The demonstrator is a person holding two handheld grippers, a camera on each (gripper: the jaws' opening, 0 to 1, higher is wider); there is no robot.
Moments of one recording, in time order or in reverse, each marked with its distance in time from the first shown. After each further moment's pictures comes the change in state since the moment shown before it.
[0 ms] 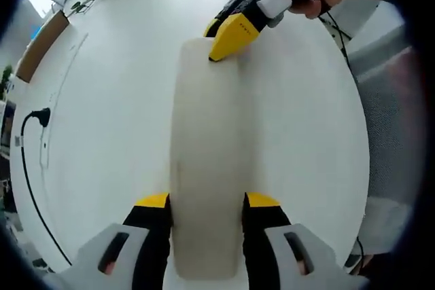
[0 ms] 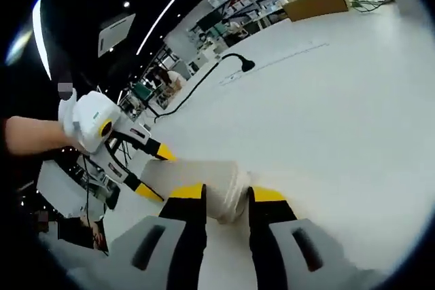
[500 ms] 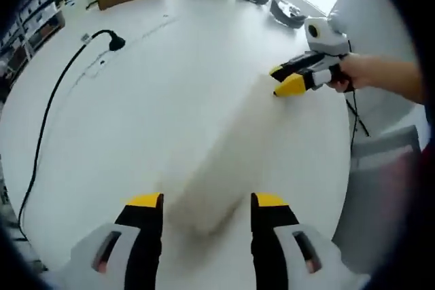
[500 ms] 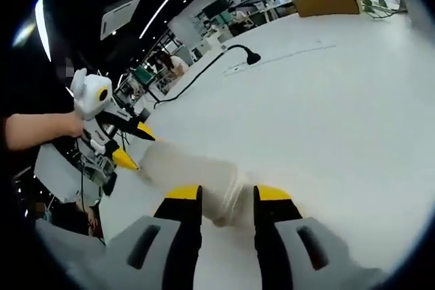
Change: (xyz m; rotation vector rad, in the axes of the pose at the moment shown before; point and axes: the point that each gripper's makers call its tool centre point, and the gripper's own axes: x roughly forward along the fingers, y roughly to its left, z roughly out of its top) left arm -0.049 0.020 -0.051 -0.607 -0.203 0.019; right arm -0.001 0.004 -0.005 -0.057 0.071 -0.004
